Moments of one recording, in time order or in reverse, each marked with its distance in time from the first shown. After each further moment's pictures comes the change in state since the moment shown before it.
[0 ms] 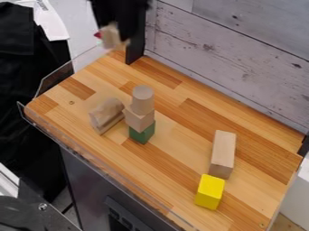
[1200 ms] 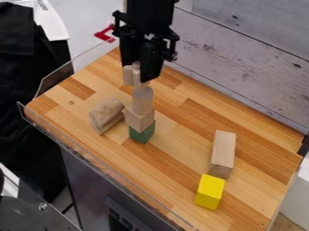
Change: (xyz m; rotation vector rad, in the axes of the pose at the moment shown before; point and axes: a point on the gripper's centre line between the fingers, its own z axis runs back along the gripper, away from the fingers) arm 0.002 -0.020 -0.043 0.091 0.049 -0.111
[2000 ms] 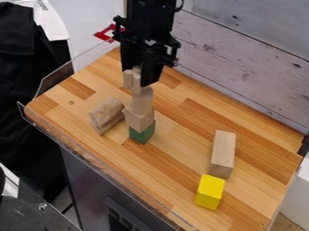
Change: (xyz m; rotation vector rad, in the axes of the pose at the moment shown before) arm 0.001 -0.001 -0.006 0.017 0.024 0.027
